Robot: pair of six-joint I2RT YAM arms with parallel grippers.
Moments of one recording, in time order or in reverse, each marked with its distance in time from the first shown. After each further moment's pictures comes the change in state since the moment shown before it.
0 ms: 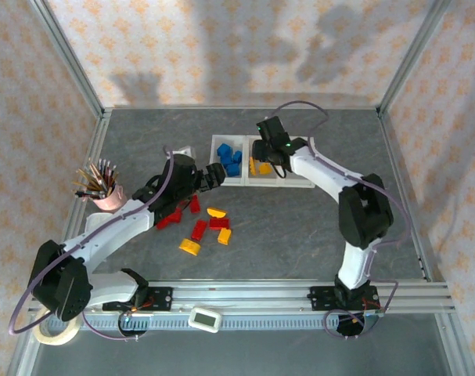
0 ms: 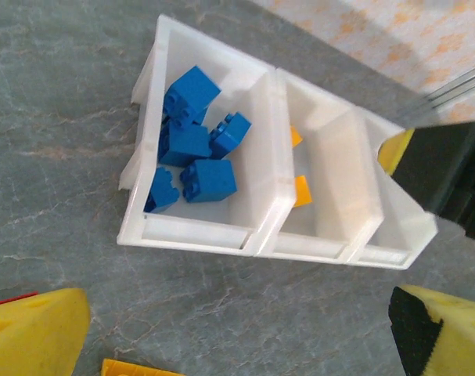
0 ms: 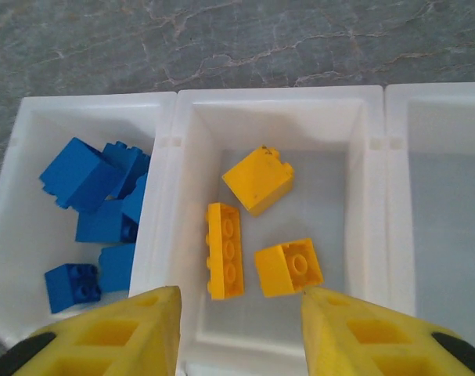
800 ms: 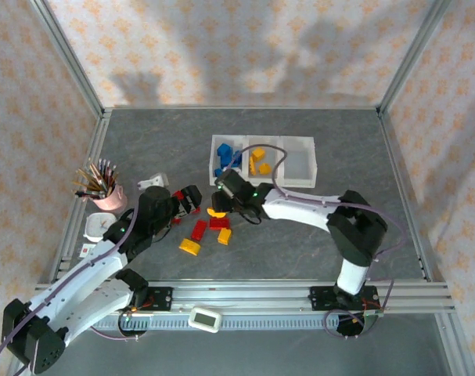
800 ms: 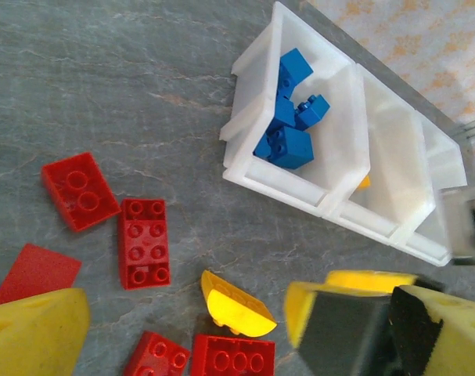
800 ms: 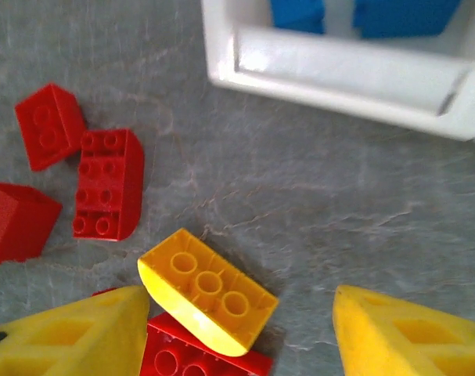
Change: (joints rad) left arm 0.000 -0.398 -0.286 -0.145 -0.107 -0.118; right arm 0.412 0.051 -0.183 0.113 -0.007 0.183
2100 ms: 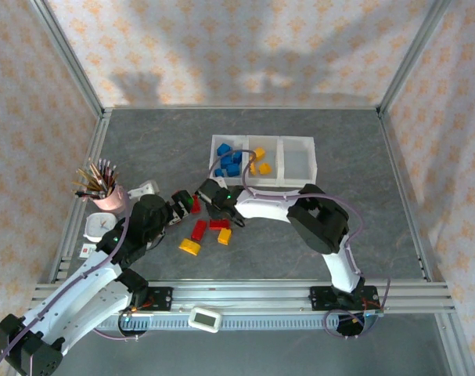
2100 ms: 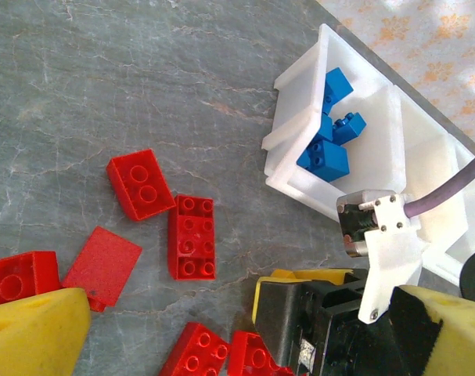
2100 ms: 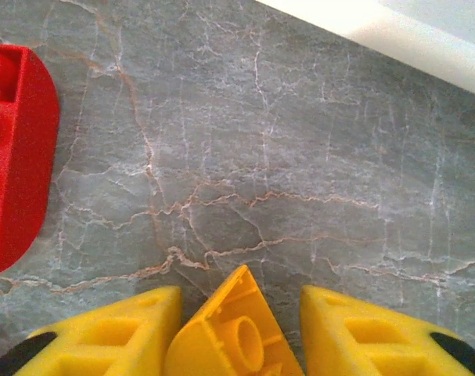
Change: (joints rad) left arm 0.001 -0.101 -0.046 -0.078 -0.080 -0.042; right arm 0.043 0.263 0.198 -0.124 0.113 -0.119
